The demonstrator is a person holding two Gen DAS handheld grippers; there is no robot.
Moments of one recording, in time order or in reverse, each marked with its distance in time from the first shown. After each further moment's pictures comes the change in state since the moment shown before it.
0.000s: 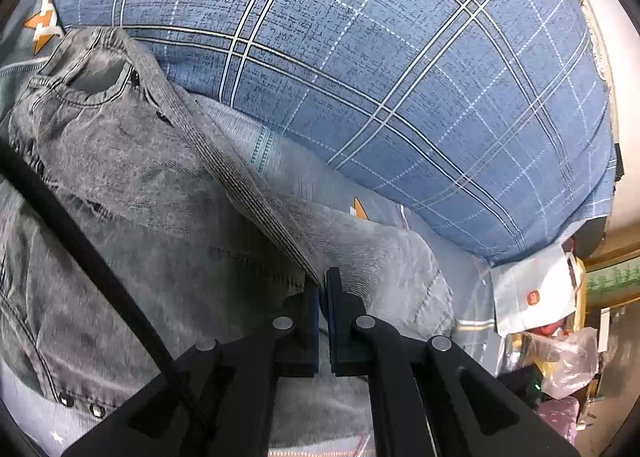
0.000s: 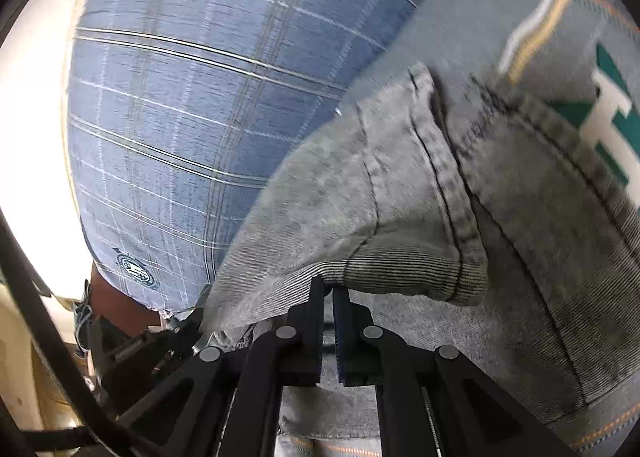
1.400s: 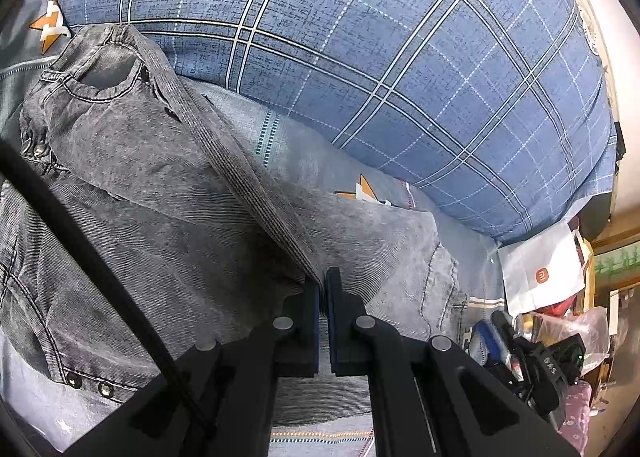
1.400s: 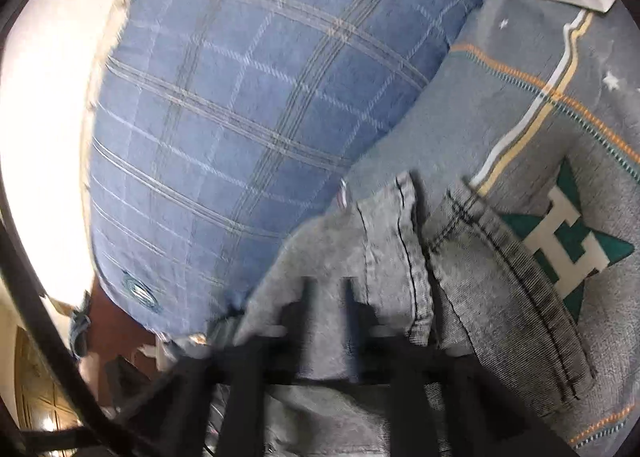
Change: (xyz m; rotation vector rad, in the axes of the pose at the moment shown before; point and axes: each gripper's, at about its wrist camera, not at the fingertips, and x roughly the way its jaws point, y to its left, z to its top) left arm 0.005 -0.006 -0.008 0.031 0.018 0.038; right arm -0.034 0.022 0.034 -0.097 -0.152 -0.027
